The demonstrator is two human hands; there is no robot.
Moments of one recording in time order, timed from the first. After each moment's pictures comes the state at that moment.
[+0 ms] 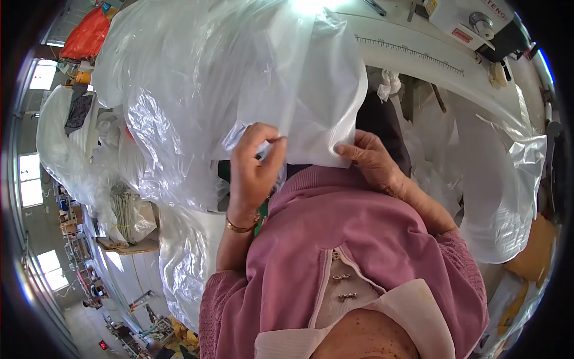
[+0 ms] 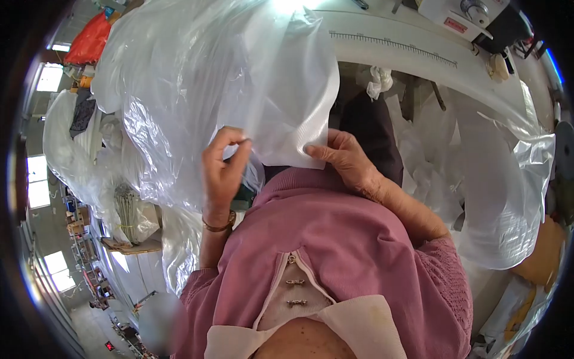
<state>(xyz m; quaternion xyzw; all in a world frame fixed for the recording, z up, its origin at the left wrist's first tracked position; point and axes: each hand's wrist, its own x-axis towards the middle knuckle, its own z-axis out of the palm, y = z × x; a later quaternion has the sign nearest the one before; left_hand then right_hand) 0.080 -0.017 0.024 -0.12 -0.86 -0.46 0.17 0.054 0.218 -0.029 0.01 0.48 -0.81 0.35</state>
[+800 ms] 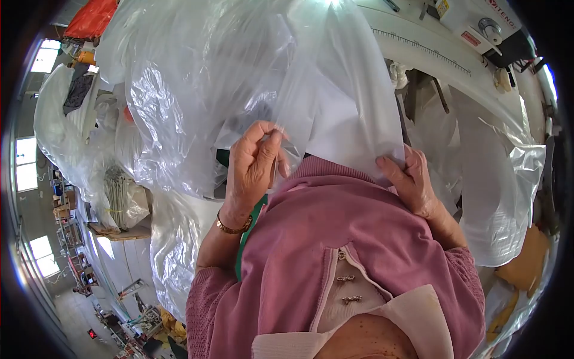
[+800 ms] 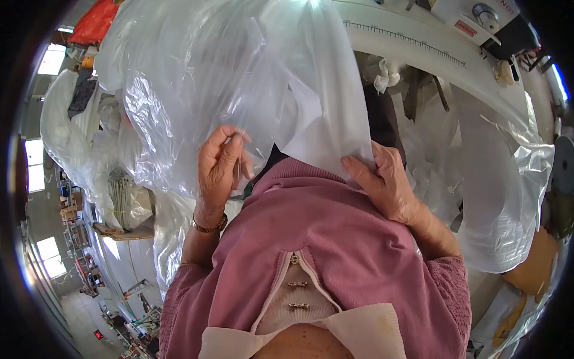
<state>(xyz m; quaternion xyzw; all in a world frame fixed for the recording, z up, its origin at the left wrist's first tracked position) 0.120 -0.025 0.045 0.04 -0.72 -0.69 -0.05 0.090 0.253 0.040 -0.16 0.77 -0.60 0.15</state>
